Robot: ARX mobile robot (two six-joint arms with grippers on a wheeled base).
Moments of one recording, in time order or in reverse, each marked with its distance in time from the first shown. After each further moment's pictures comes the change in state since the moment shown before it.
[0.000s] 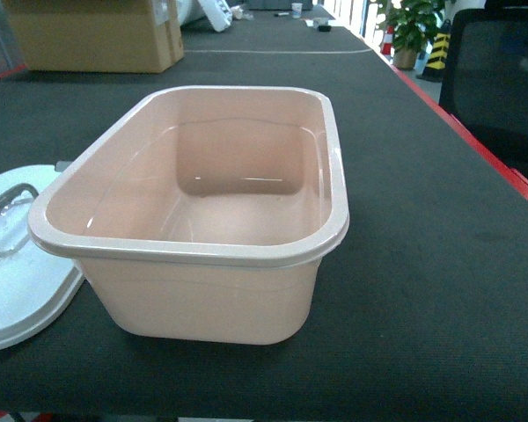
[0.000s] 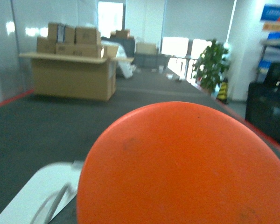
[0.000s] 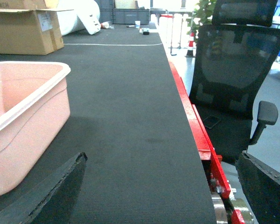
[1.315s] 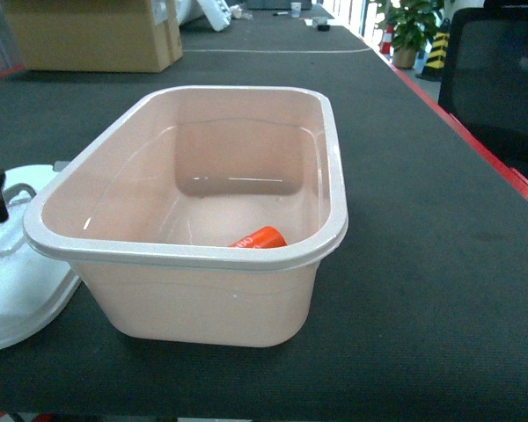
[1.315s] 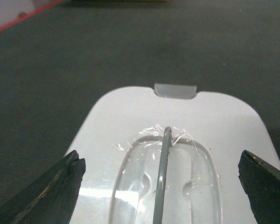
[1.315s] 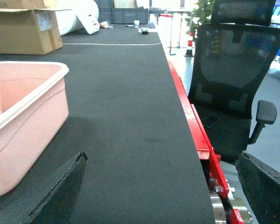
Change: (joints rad) left arm 0.580 1.069 0.518 0.135 0.389 0.065; right arm 0.000 0.000 0.000 0.000 0.000 0.000
